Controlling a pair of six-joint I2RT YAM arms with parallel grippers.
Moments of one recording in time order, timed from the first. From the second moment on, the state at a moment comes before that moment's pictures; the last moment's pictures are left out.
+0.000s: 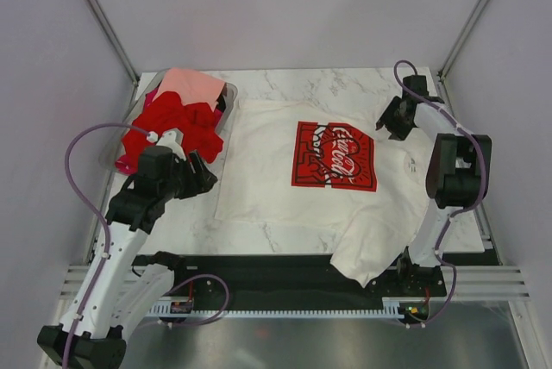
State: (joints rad) left arm -0.24 0.78 0.85 -0.77 0.08 -0.47; right arm -0.07 1.88 1.41 -0.56 -0.02 0.56
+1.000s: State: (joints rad) left arm -0.26 0.75 0.81 -0.72 0.08 -0.44; right arm -0.07 2.11 1.55 -0.49 -0.02 0.53
